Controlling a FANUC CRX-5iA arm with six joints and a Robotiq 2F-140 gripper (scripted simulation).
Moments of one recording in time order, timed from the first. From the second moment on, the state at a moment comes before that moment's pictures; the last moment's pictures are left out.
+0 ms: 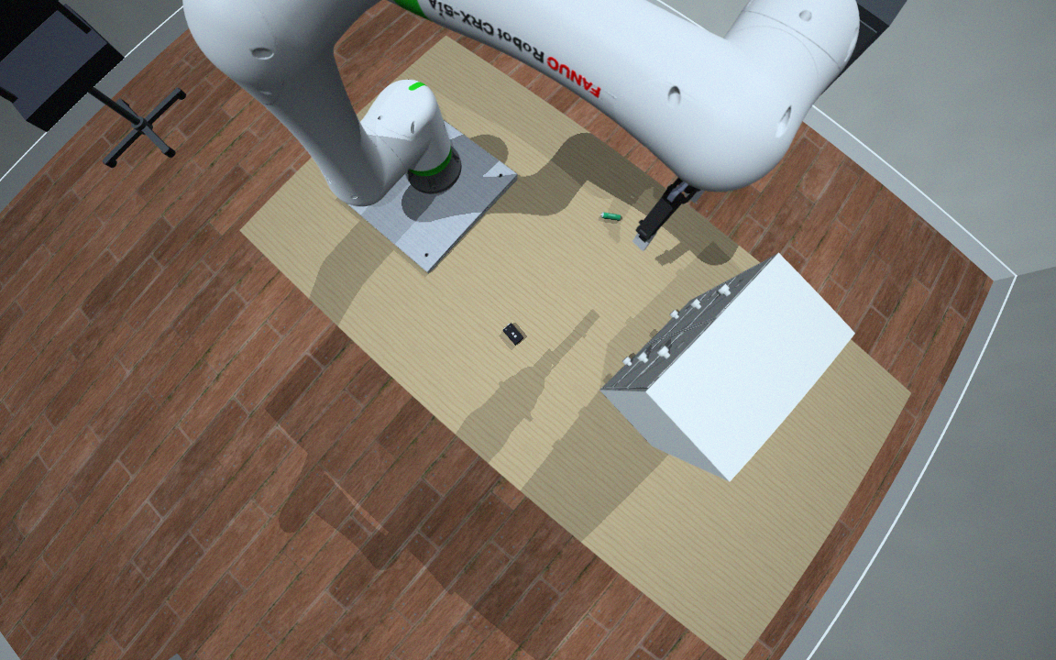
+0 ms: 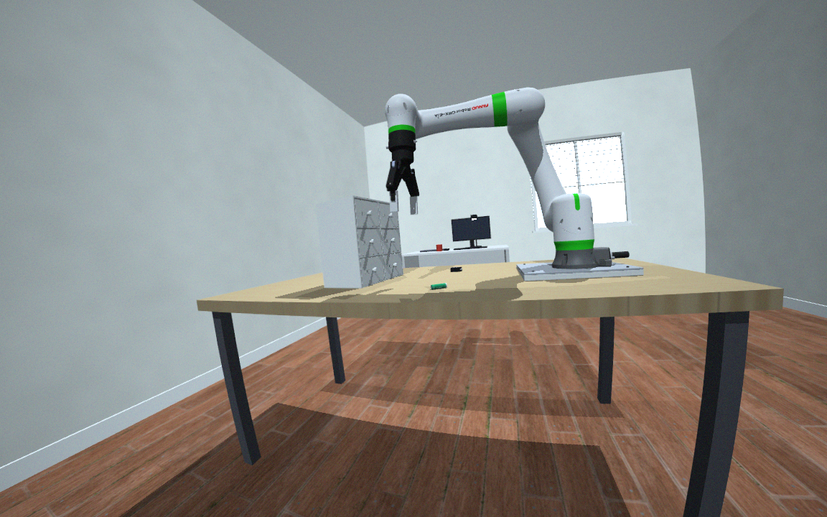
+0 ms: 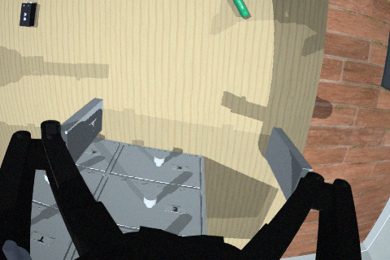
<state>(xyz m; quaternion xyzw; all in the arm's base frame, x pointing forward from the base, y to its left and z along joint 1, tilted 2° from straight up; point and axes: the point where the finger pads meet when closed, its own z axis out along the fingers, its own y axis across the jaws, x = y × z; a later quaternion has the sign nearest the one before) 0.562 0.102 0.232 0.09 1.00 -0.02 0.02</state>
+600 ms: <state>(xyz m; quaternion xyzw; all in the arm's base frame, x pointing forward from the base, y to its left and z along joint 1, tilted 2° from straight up) 0.558 0.103 0.236 0.09 1.00 -0.01 0.00</state>
